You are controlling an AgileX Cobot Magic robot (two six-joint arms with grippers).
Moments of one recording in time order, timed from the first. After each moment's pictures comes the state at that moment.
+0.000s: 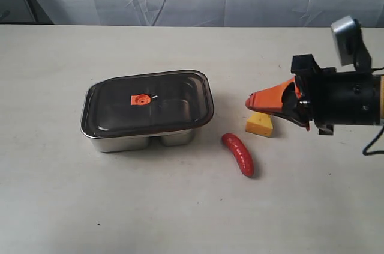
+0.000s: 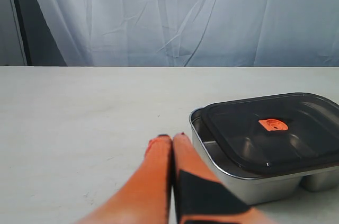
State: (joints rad) left arm 0.01 0.01 -0.01 -0.27 0.20 0.16; right arm 0.03 1.44 -0.55 -1.55 -0.99 2.08
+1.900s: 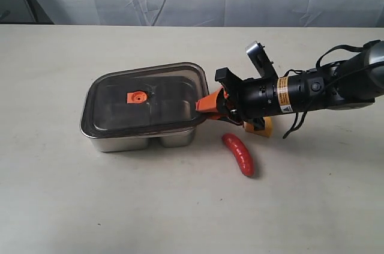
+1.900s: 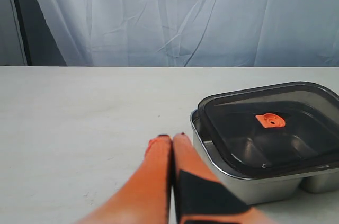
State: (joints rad) left arm 0.01 0.01 -0.01 -0.27 0.20 0.16; right arm 0.25 2.02 -0.90 -1.38 -0.92 1.93
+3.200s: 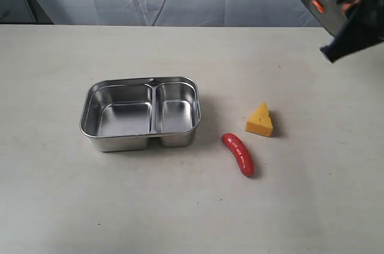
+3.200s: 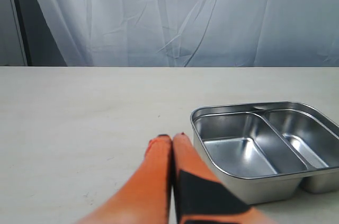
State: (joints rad) left arm 0.01 0.01 -0.01 -0.27 0.20 0.16; right arm 0.25 1.32 -0.75 -1.62 0.32 0.98
